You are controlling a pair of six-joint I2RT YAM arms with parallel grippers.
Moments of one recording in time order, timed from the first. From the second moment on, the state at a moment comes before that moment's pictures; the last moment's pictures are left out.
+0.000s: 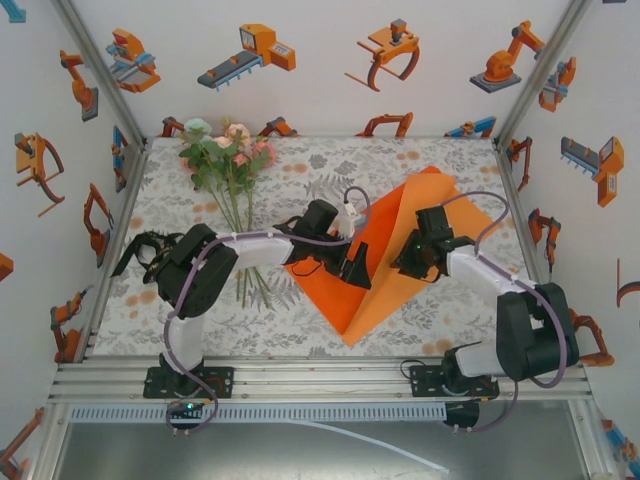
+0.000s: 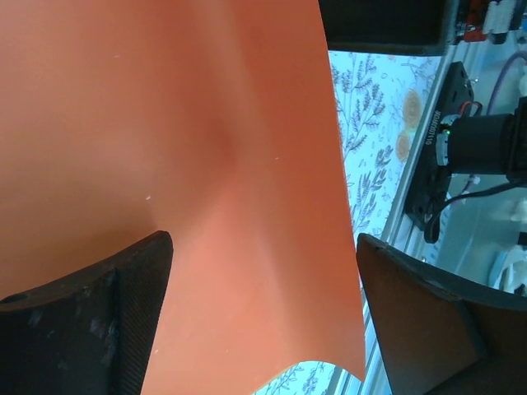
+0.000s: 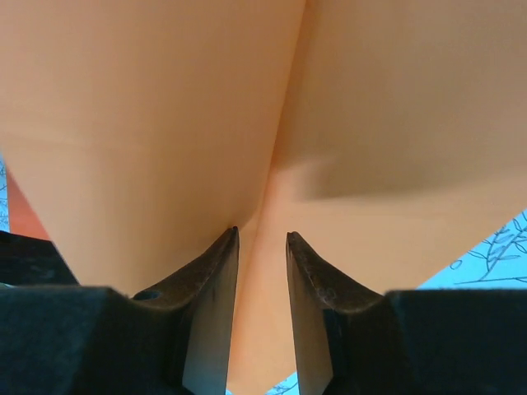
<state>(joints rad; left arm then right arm) -0.86 1.97 1.19 0.01 0.68 -0.32 0.26 1.38 0.72 -0.37 -0.11 0.78</state>
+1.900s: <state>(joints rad) -0.42 1.94 1.42 -0.16 0.19 -0.17 0.24 1.00 0.58 -0.63 0.02 0.98</state>
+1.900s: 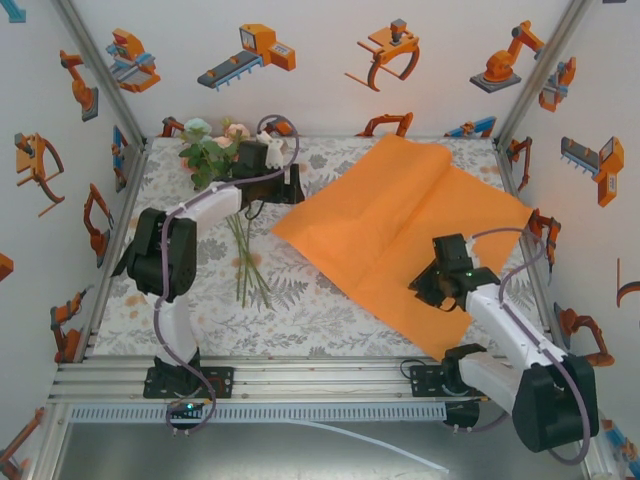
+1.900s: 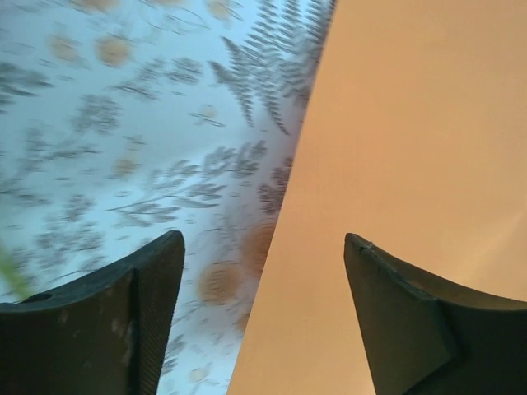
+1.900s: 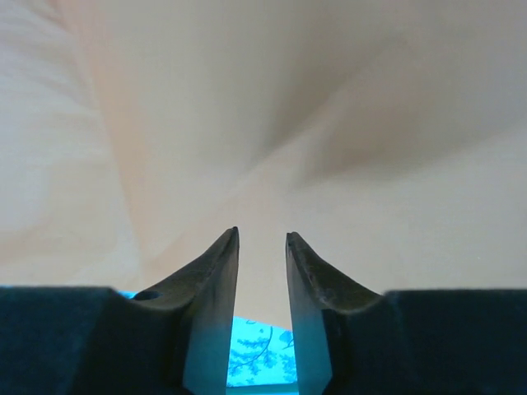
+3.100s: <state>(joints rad) -0.71 2.08 1.45 -0.32 -0.20 -0.60 -0.24 0.96 0.67 -0.75 -0.11 0.76</state>
